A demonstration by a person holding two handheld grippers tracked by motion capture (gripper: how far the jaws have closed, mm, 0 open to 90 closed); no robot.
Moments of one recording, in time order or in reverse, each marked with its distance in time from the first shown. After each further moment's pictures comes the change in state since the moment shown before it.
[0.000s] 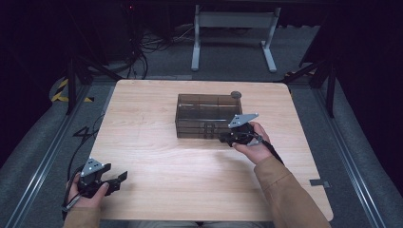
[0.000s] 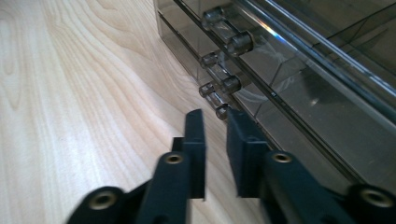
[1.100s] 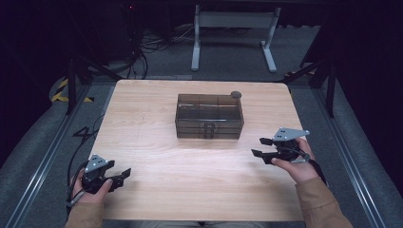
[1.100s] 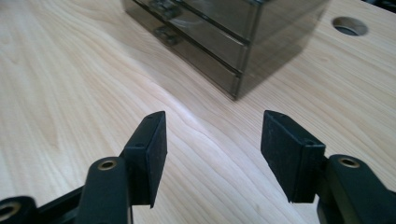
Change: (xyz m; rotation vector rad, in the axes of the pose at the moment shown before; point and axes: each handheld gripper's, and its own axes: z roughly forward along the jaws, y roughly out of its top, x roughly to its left) left arm -0.003 0.009 0.010 0.001 -0.014 0.011; right arm -0.011 -0.079 -0.096 -0.068 -0.133 0.104
